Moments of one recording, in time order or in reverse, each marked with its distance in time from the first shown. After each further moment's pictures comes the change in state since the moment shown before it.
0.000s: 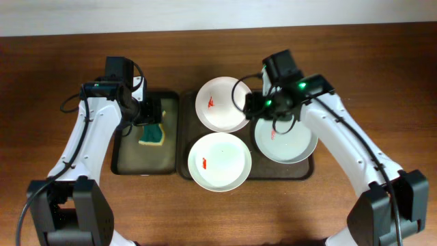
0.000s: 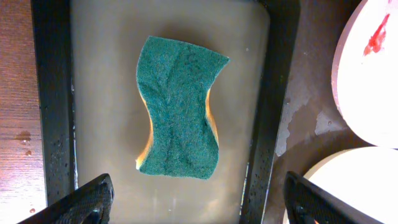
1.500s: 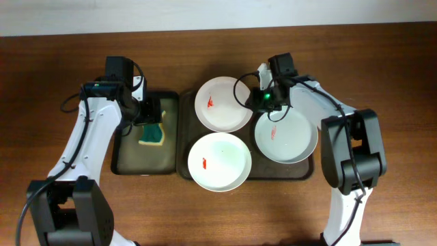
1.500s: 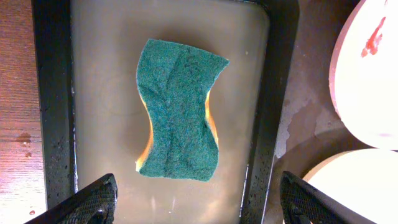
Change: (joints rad) left arm 0.000 0.000 -0.001 0.007 0.000 0.000; right arm -0.142 0.423 0.000 0.406 -0.270 -0.135
